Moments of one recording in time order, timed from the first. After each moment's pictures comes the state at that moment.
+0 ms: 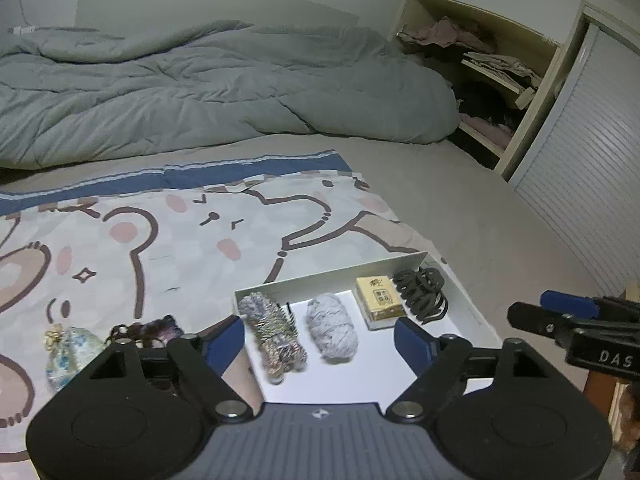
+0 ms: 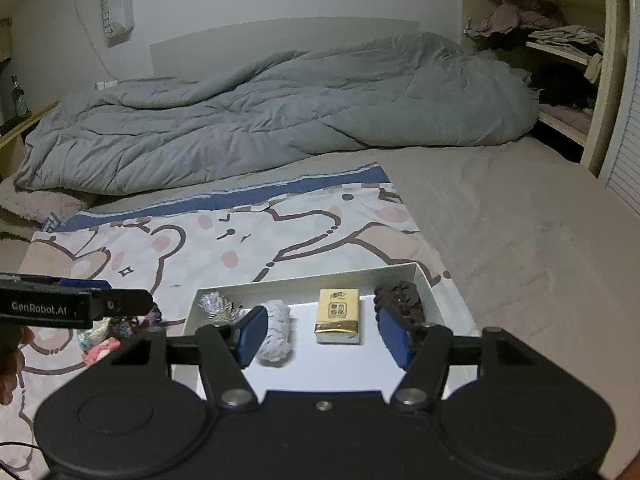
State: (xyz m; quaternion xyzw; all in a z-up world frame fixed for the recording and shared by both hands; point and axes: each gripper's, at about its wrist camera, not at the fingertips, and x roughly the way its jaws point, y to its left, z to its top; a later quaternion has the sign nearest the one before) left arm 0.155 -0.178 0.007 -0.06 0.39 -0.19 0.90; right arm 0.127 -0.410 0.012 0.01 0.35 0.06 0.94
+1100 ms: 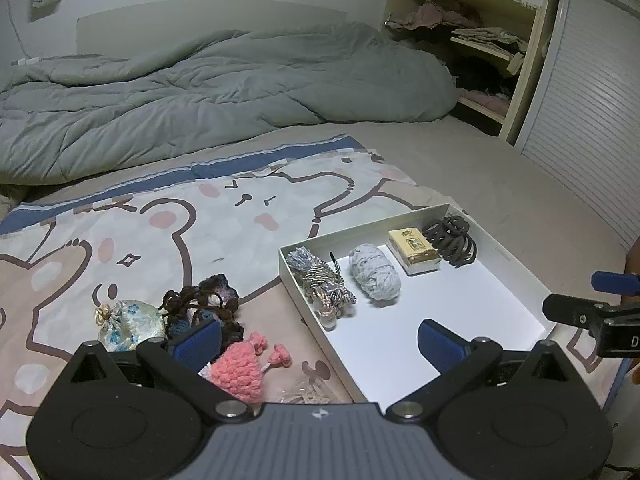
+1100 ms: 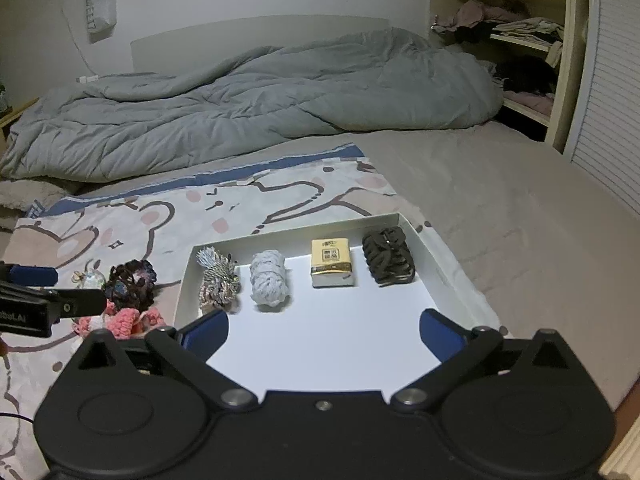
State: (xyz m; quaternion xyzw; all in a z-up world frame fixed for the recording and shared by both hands) left arm 0.101 -0.141 -0.020 0.02 0.37 -0.18 0.91; right arm 0.059 -0.384 -0.026 0.01 0.34 0.00 0.94
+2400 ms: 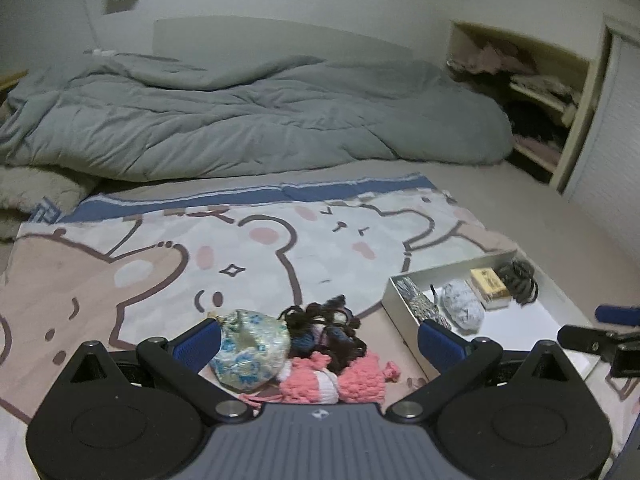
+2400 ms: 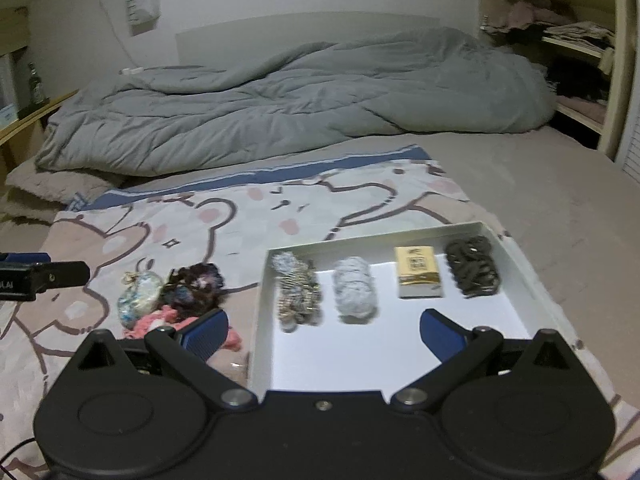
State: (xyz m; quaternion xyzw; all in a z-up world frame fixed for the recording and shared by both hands) left arm 0.104 -0.027 -0.004 -0.04 0.34 -0.11 0.93; right arm 0.082 -0.314 -0.027 0.02 0.34 0.07 0.94
